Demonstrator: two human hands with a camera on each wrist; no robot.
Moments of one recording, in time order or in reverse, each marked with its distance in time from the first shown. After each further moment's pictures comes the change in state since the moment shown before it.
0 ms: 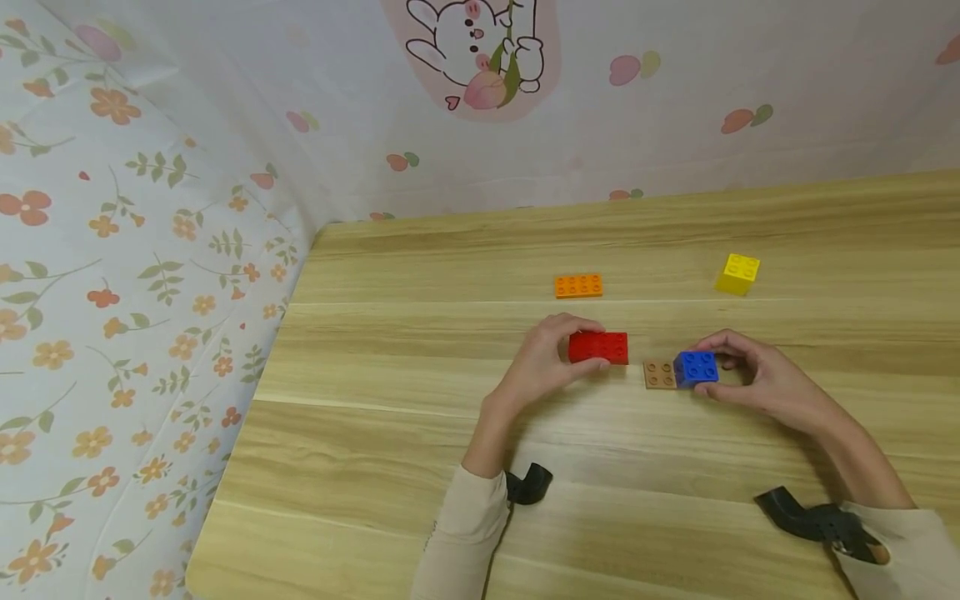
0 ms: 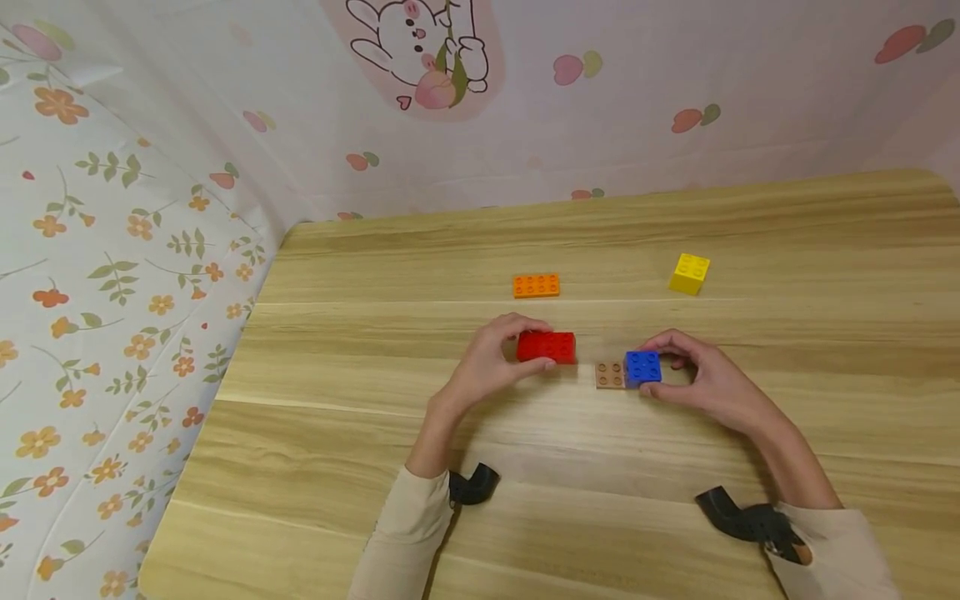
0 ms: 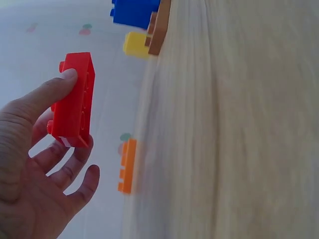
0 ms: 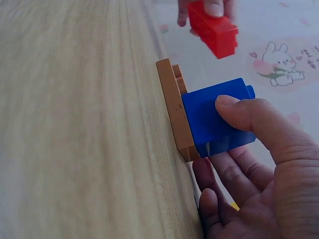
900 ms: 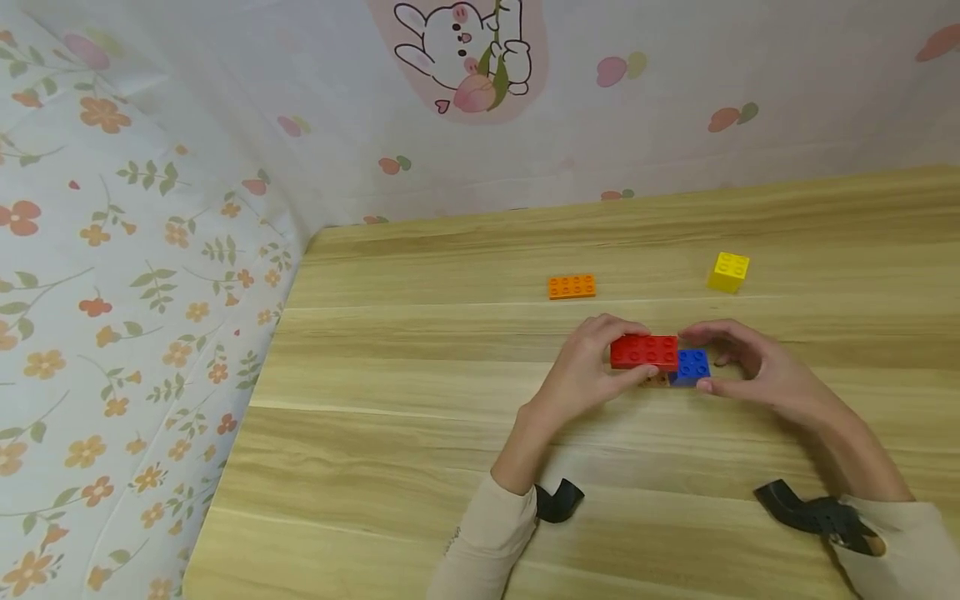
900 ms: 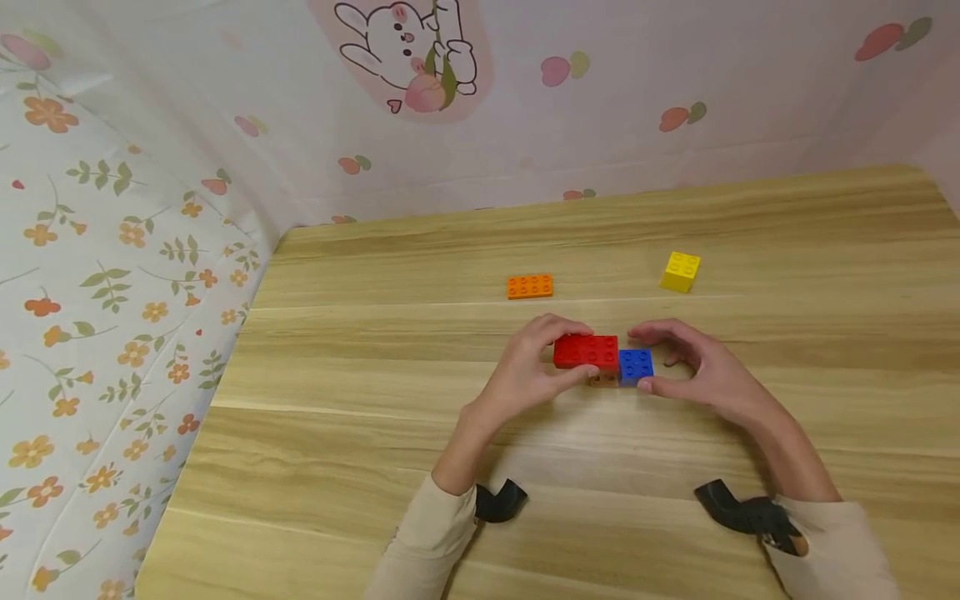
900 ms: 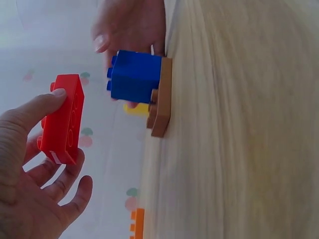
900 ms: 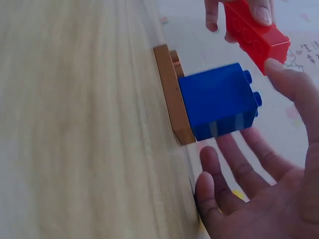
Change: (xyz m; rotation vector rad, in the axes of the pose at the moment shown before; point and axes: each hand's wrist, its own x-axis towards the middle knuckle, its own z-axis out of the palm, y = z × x) left_hand 0.015 0.041 0.031 0.079 0.029 0.104; right_hand 0.000 -0.005 -0.007 0.146 -0.010 -0.106
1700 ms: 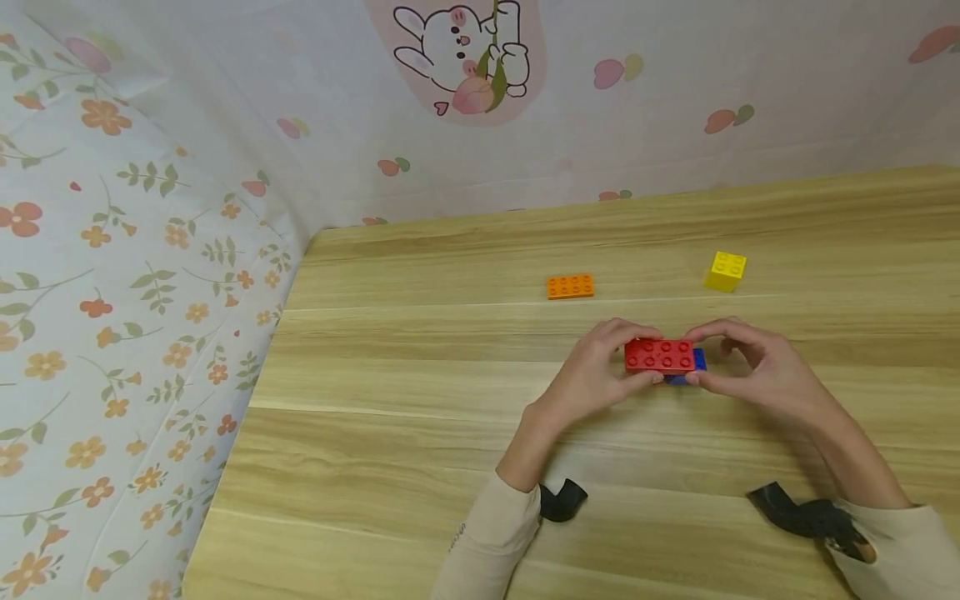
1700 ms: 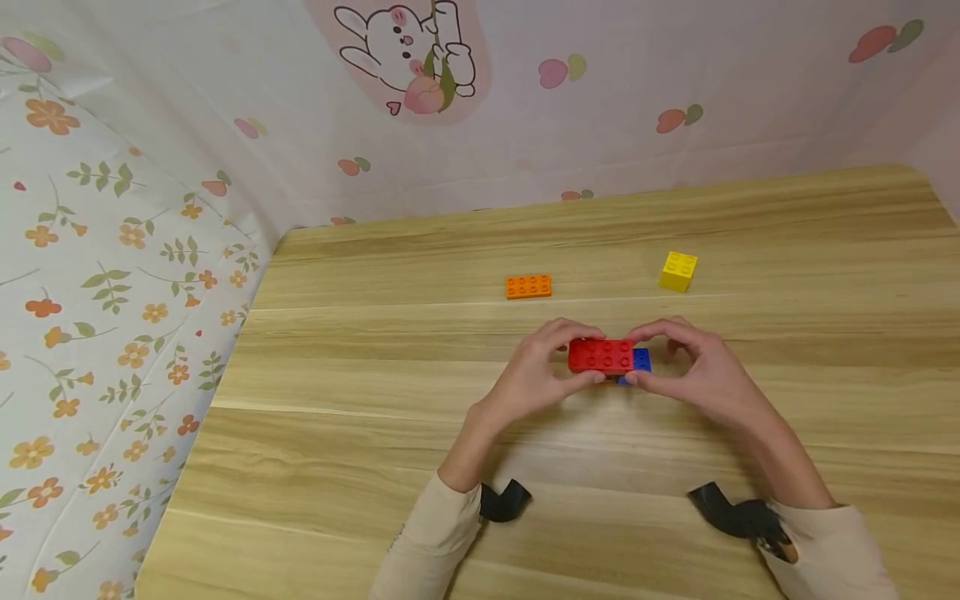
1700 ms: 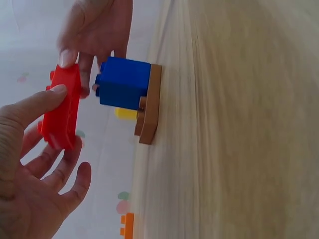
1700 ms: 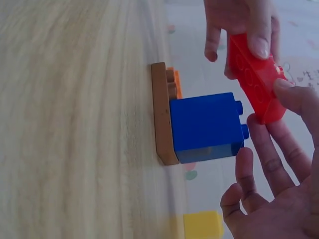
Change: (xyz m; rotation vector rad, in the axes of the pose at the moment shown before) left_hand 0.002 0.001 0.008 -0.108 -0.034 0.042; right_hand 0.001 -0.028 0.006 -0.033 0.148 -0.054
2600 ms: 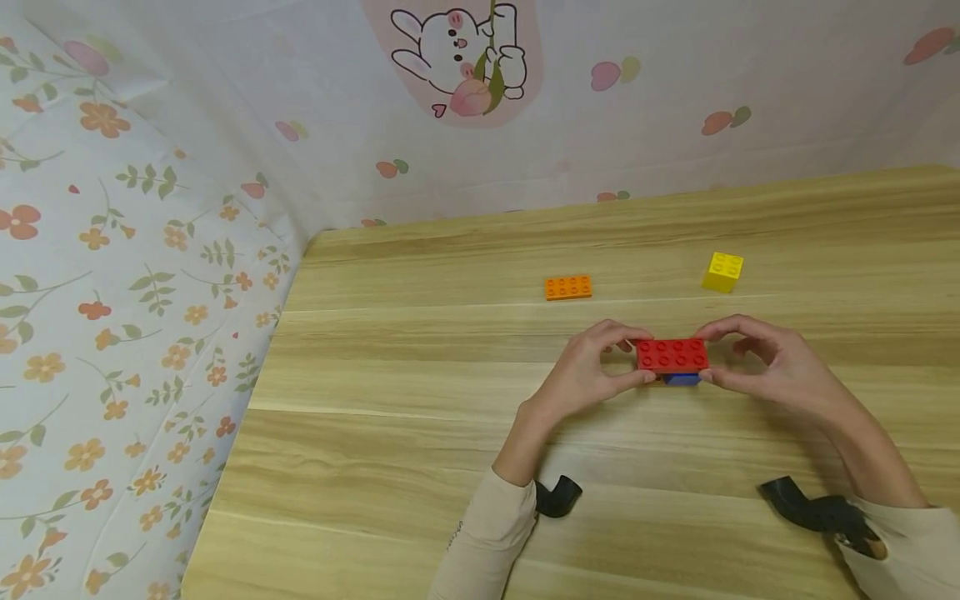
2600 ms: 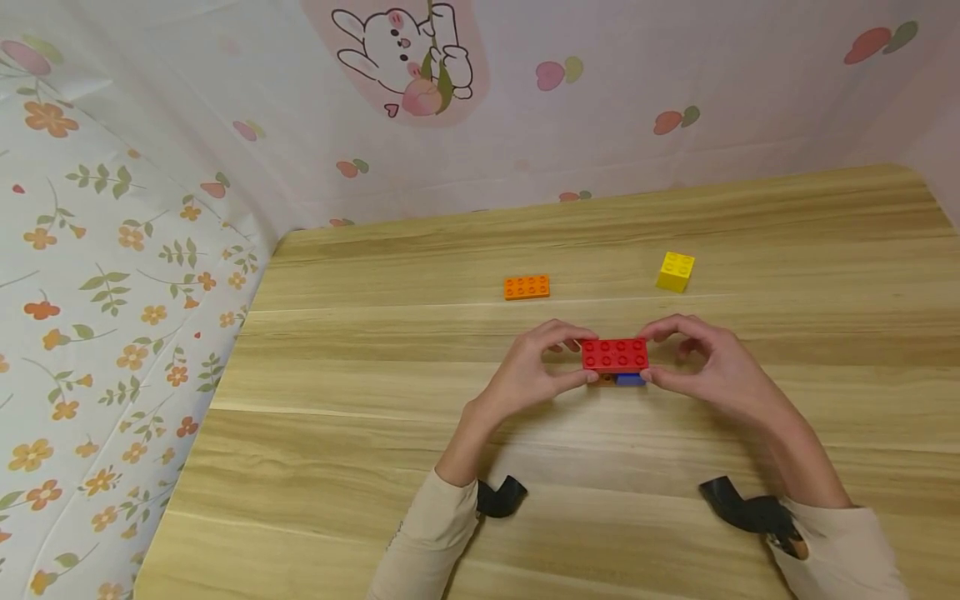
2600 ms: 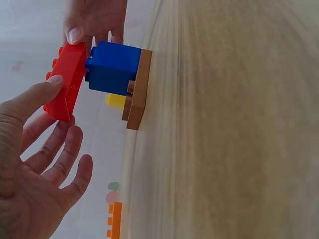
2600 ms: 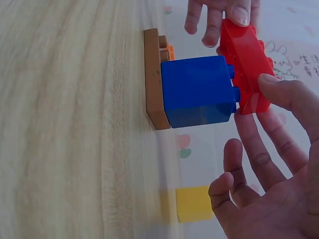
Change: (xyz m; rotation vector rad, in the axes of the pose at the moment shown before) left_hand 0.001 -0.013 0.001 -0.044 -0.020 -0.037; right_hand -0.003 0.003 -0.014 -0.077 -0.005 0.039
